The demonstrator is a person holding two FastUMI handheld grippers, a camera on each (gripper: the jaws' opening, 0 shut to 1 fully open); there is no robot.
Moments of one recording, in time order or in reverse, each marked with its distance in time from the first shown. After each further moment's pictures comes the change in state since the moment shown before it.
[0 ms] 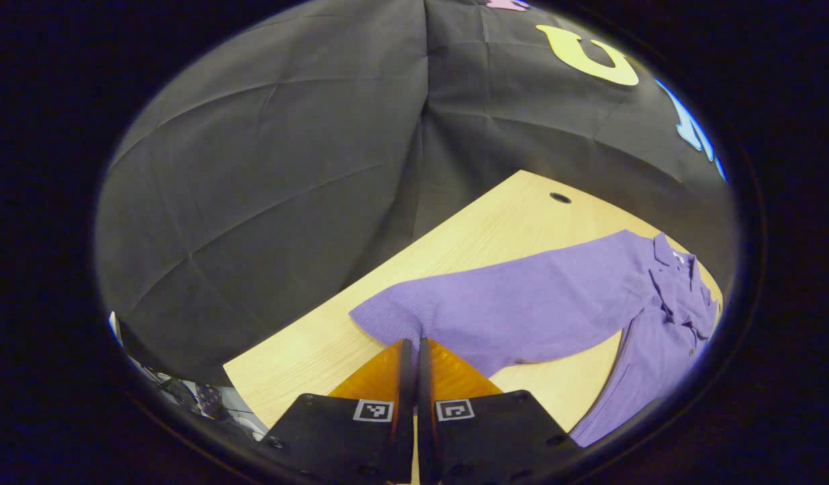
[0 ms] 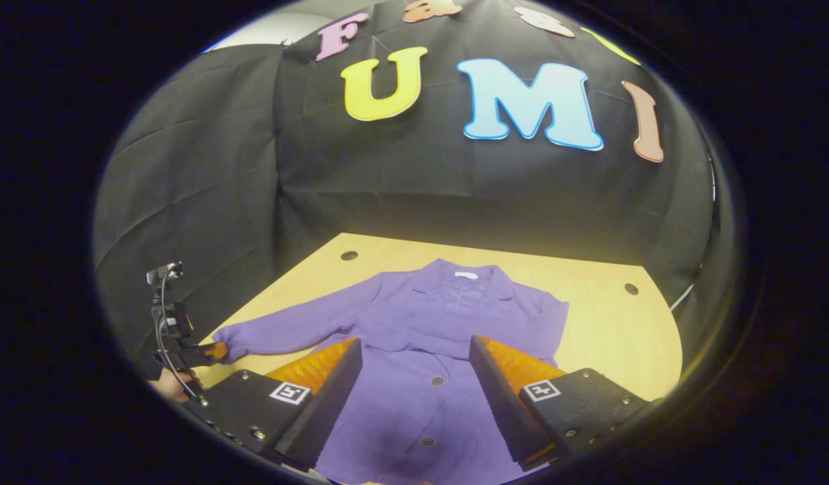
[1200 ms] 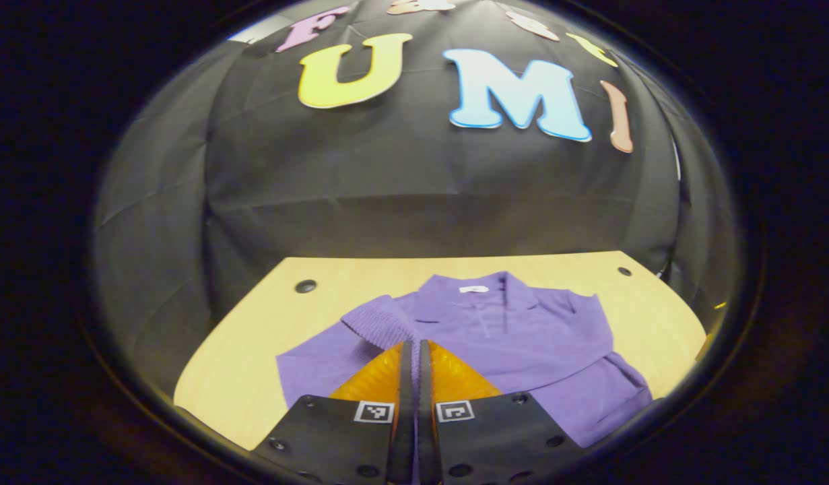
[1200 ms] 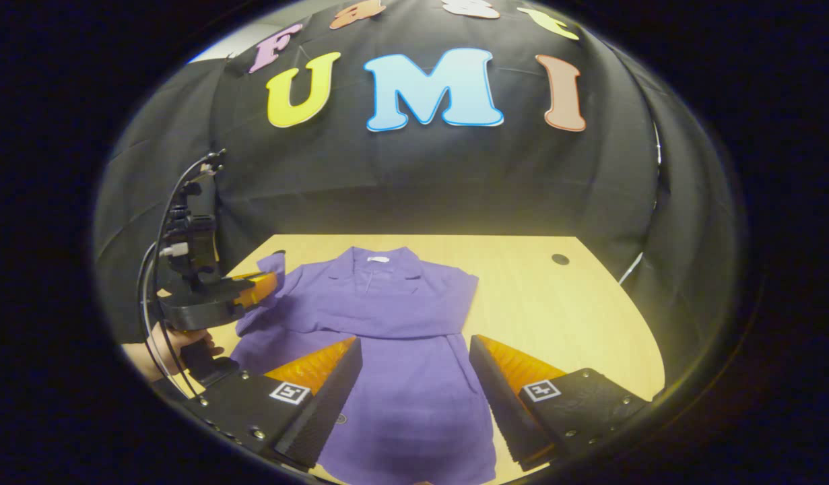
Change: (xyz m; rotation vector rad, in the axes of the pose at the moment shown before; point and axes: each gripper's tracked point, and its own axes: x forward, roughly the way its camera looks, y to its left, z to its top) left arm -0.115 -0.433 0.040 0.394 -0.180 -0.637; right arm -0.045 -0.130 -0.041 0.124 0.020 -0.210
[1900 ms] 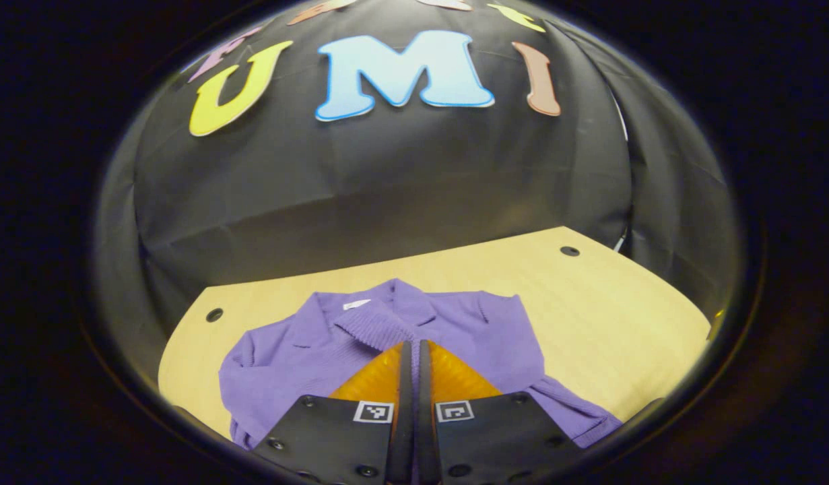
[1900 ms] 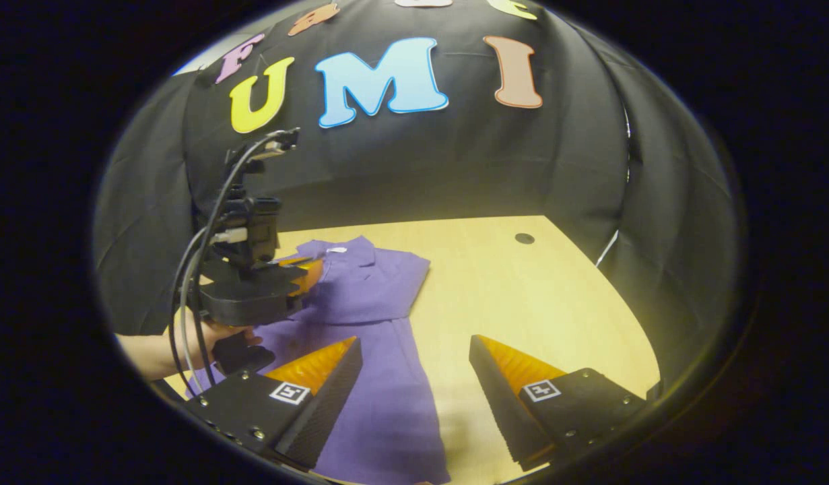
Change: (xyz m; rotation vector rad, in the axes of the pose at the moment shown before) left arm 0.061 -0.191 -0.010 0.207 0.022 -0.164; right arm 0.000 -0.079 -0.023 0.069 0.046 -0.034
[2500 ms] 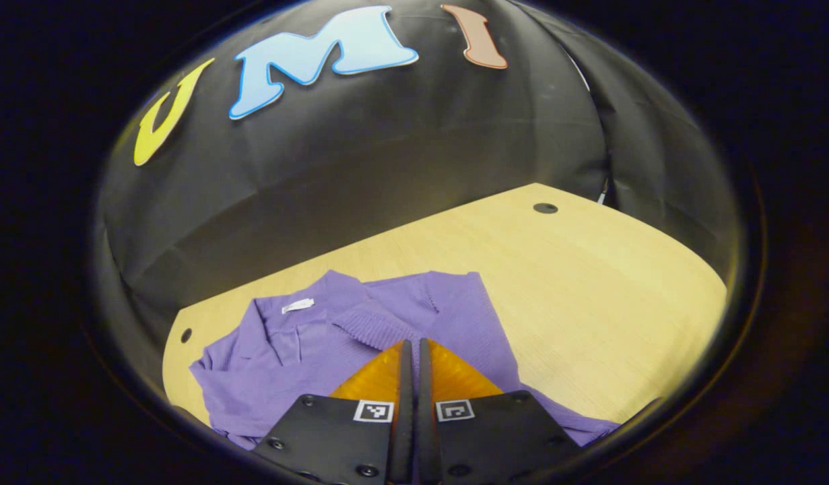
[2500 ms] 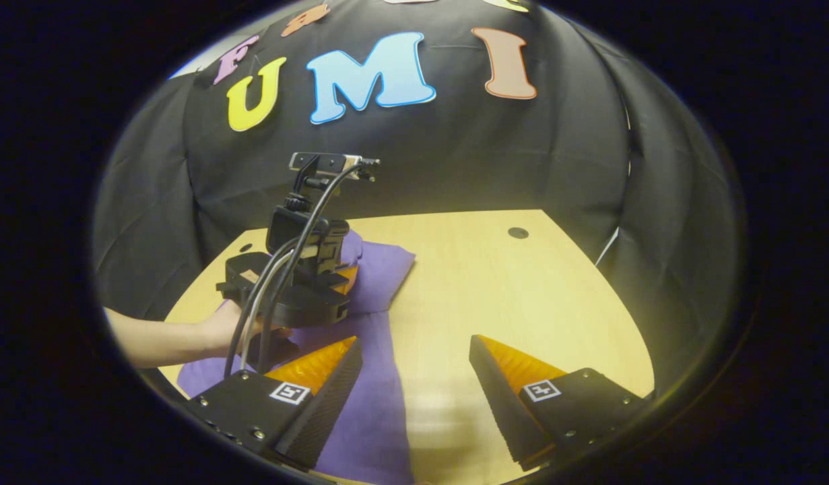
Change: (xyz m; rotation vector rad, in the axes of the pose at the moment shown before) left arm 0.055 -0.057 -0.032 0.108 0.101 -0.042; right arm 0.004 -0.034 -0.009 -0.008 0.023 0.028
